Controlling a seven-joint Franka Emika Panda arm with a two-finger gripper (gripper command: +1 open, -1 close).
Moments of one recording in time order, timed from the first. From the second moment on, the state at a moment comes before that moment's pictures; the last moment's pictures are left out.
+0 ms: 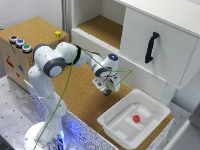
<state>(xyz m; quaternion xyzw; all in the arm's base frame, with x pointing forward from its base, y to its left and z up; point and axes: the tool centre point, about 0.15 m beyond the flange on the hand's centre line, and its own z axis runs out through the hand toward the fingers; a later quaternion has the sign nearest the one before) 0.426 -0.105 0.258 -0.99 0.08 -0.05 0.06</state>
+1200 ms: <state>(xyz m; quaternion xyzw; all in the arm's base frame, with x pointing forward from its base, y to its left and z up) 0.418 -0.118 0.233 -1.00 0.07 -0.03 0.01</state>
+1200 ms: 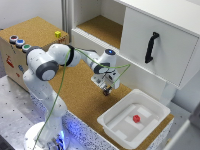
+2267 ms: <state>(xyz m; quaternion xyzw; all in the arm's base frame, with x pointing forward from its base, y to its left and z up) 0.426 -0.116 0.214 -1.00 0.09 -0.03 0.00</state>
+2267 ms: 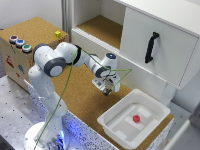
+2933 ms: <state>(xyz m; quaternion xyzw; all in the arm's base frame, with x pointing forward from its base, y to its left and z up) 0.413 -0.138 0.300 -0.99 0.13 -0.08 -0.02</state>
